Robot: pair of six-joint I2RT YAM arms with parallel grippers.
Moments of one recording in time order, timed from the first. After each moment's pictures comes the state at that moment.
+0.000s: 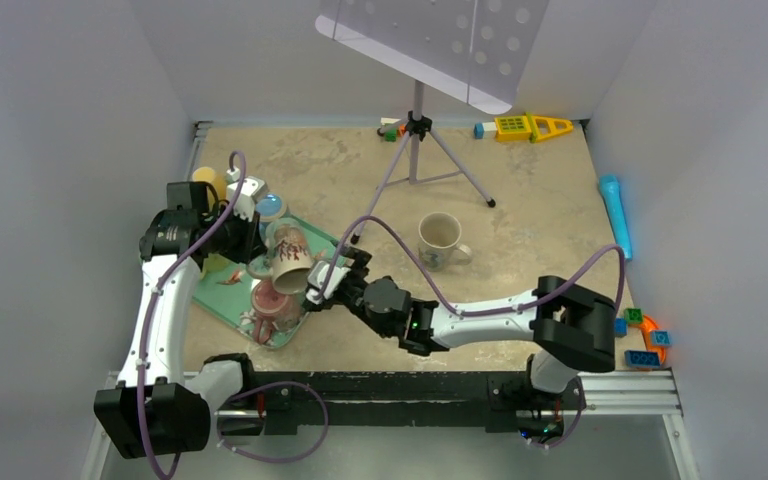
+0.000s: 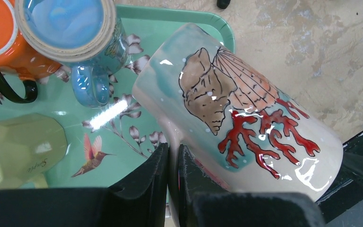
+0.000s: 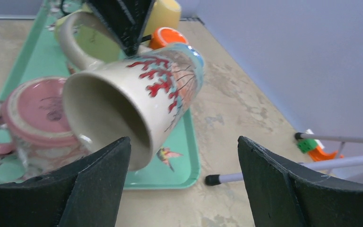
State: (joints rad) left arm 0.12 1.06 1.03 -0.90 0.50 0.38; right arm 1.32 1.61 0.86 0.75 0.46 -0.44
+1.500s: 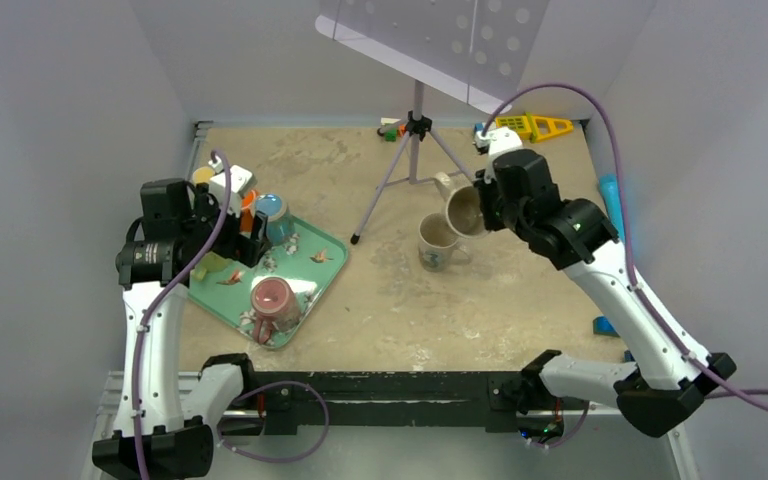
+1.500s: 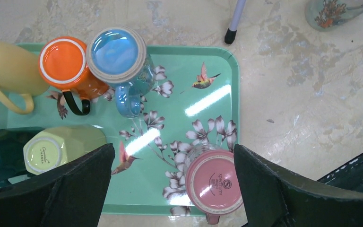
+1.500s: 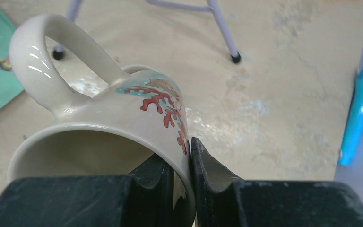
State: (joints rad) left arm 0.12 0.94 1.16 -0.95 0.47 0.37; right arm 0.67 1.19 1.48 -0.93 0.37 0.11
